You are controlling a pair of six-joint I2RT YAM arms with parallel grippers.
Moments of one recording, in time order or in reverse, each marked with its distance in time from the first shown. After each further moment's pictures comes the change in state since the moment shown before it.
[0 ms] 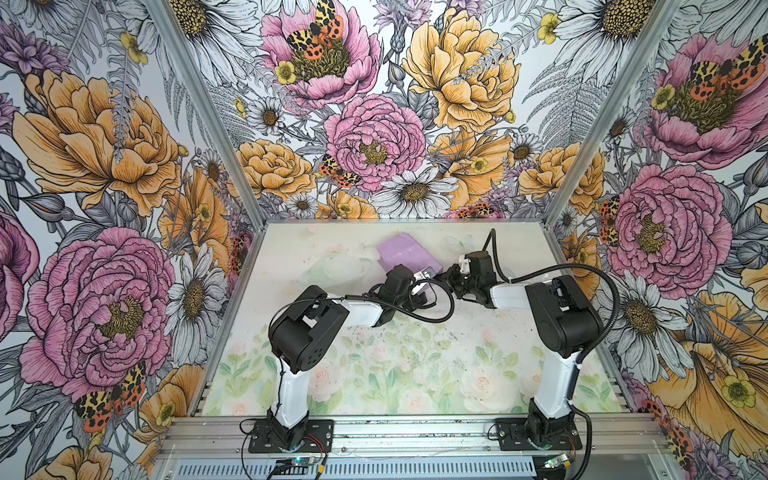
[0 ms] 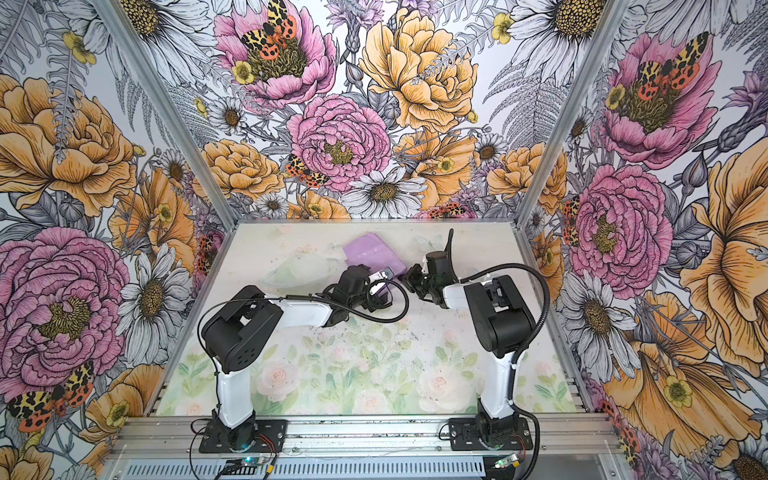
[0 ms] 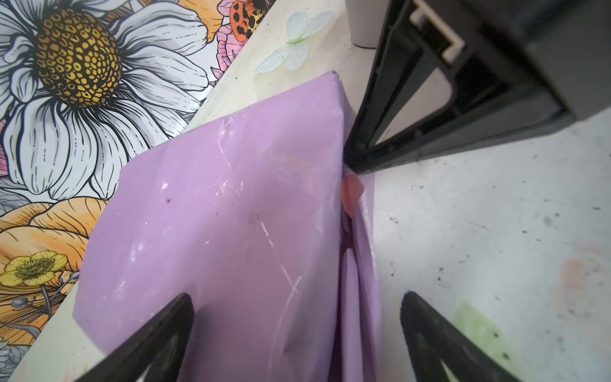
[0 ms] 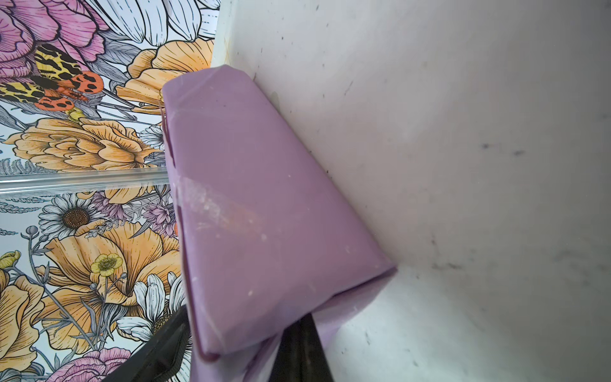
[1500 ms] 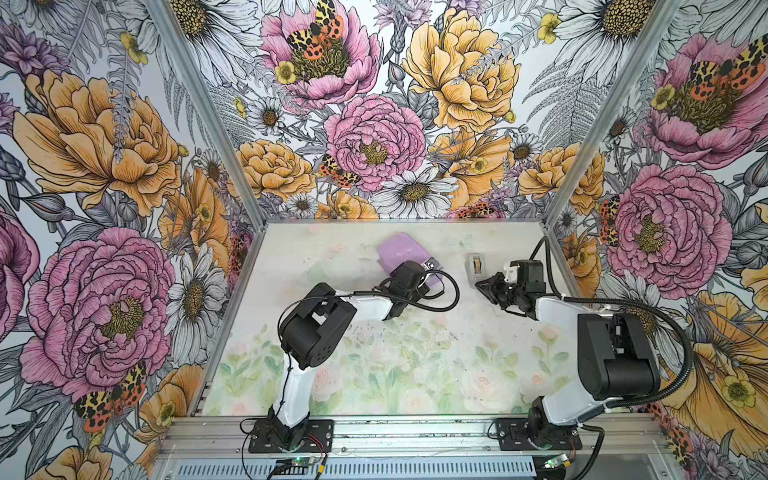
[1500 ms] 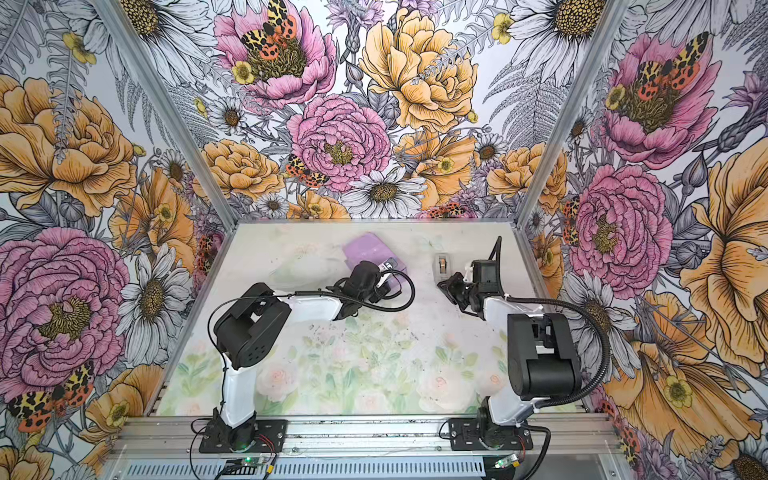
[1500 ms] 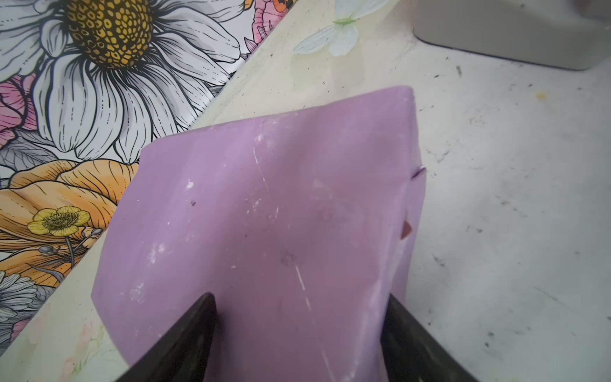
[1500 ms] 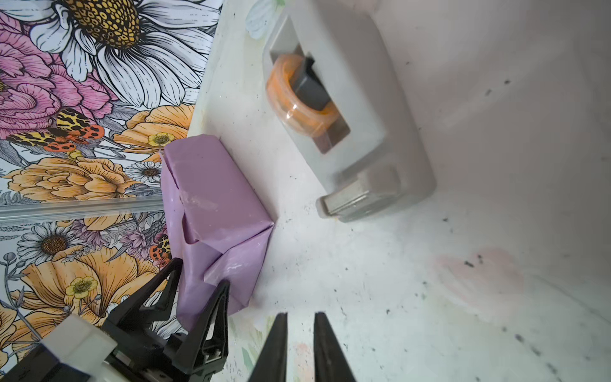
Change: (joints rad) left arm -0.035 0.064 0.142 -0.142 -0.175 -0.153; right arm -0.288 -0.364 -0.221 -0.285 -0.056 -0.261
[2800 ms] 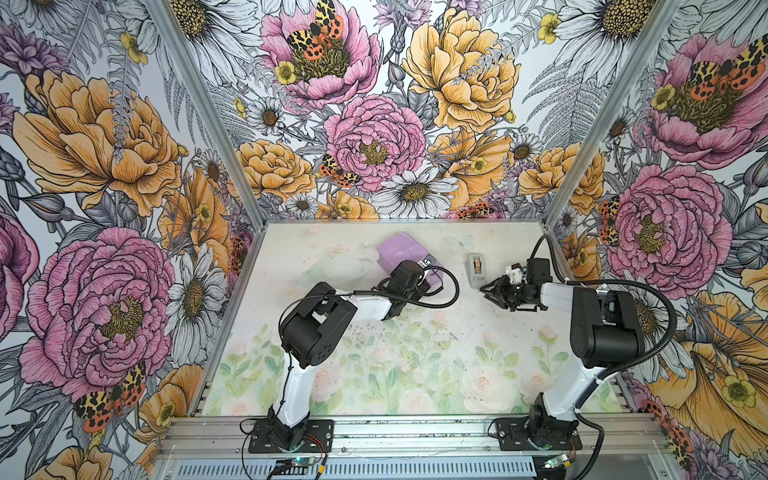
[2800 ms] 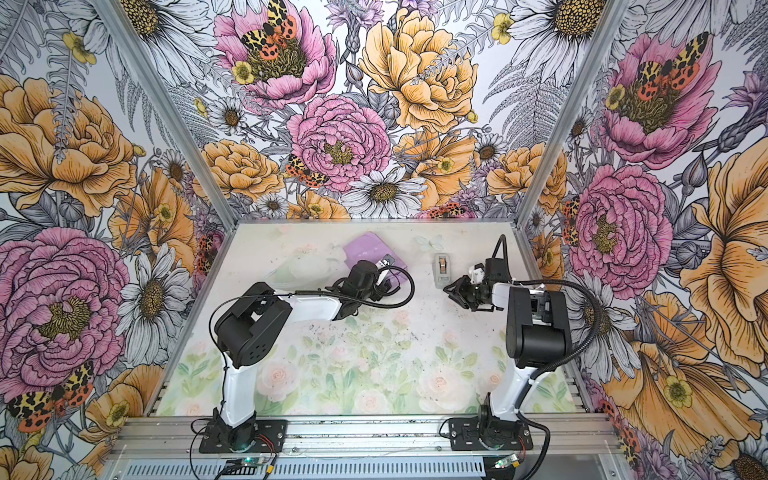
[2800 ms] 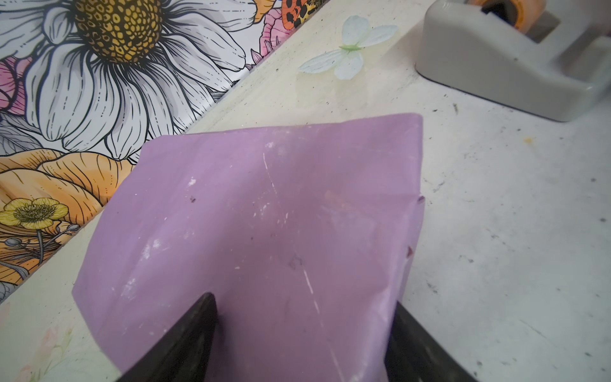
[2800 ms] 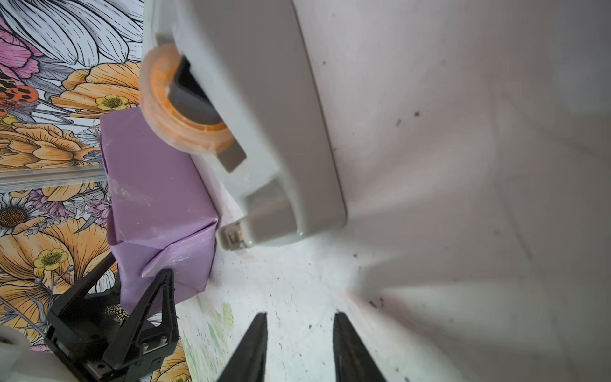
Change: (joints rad) left arm 0.018 0.005 -0.012 0.061 0.052 -0.077; right arm -0.134 0.236 0.175 -0.218 -0.164 -0.292
